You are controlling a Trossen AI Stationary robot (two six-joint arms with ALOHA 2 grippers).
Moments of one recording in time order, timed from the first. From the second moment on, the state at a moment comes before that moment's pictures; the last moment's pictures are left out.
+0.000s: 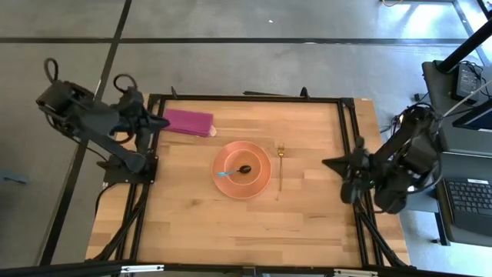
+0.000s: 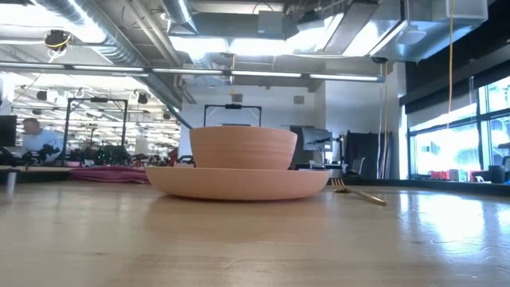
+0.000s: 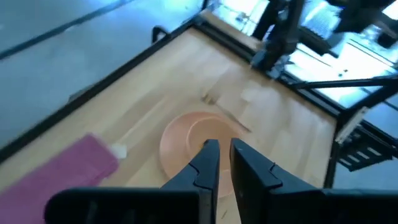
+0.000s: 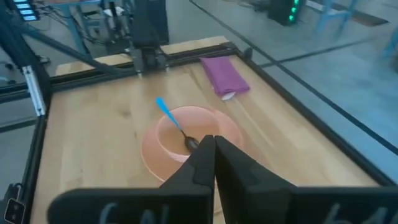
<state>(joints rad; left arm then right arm) -0.43 1.15 1.96 -1.57 -0.63 -0.88 0.92 1.10 1.34 -1.23 1.08 0.97</state>
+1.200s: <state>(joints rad) -0.37 0.33 0.59 -0.23 -0.19 -0.35 0.06 1.14 0.96 0.00 -0.02 0.14</state>
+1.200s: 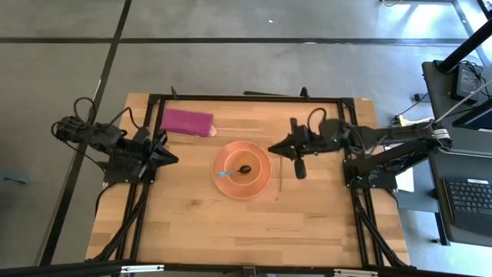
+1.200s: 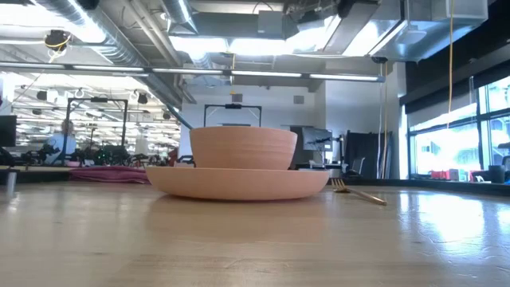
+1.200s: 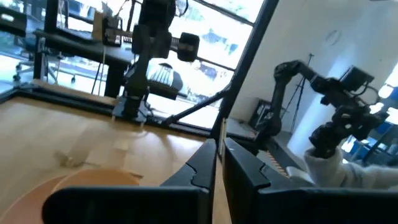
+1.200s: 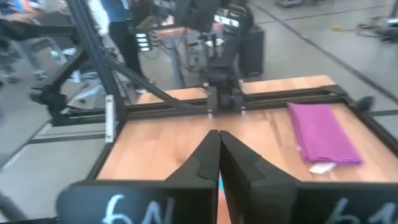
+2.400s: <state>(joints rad) -0.23 0.33 0.17 0.35 -0.03 -0.36 -0.26 0.78 0.42 0.37 -0.33 0.16</state>
